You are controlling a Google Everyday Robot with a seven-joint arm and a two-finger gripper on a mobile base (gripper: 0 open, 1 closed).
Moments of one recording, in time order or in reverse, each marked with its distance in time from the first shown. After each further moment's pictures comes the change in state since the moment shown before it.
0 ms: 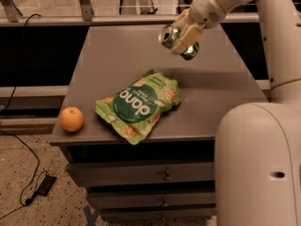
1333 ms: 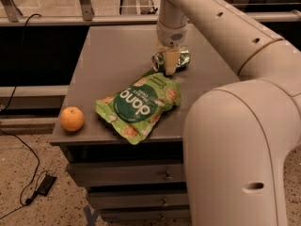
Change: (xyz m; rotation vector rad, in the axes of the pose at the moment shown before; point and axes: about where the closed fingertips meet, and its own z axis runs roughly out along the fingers) arm 0.053 -0.002 0.080 -0.101 0.669 -0.200
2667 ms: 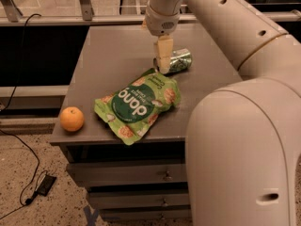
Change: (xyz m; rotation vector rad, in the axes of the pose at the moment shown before) arm -0.046 -0.002 -0.045 0.053 -0.107 -0.062
